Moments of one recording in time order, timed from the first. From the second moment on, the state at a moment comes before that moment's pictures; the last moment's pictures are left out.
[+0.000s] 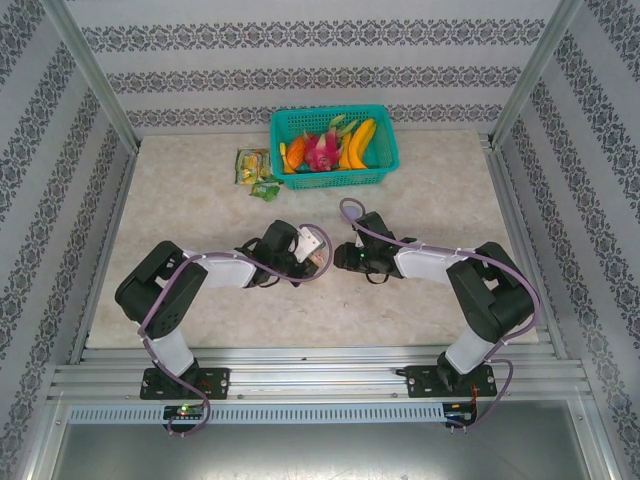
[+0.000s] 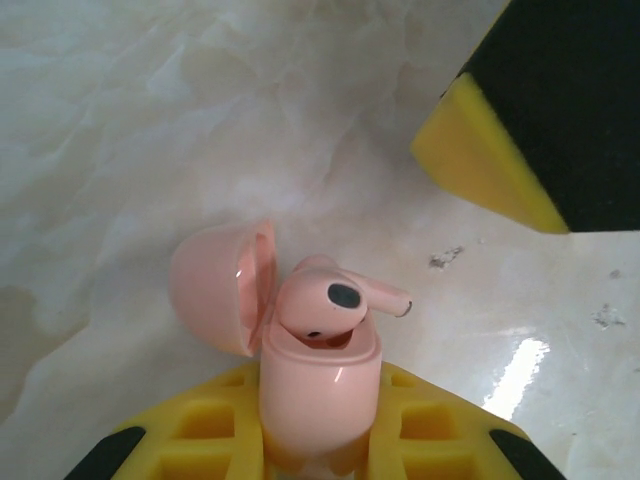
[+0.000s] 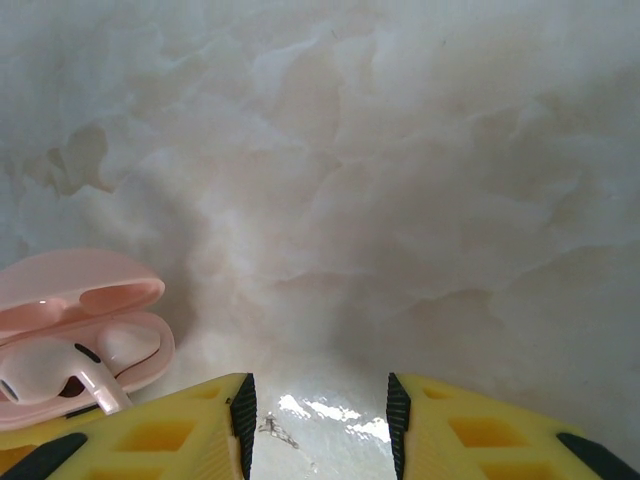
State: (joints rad) left arm -0.62 1.74 0.79 0.12 0.25 0.11; right arm 0.55 1.66 0.79 -0.09 -0.20 0.67
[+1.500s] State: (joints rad) left arm -0.62 1.72 0.75 0.22 0.25 0.15; right arm 0.55 1.63 0.79 -0.05 -0.22 0.68
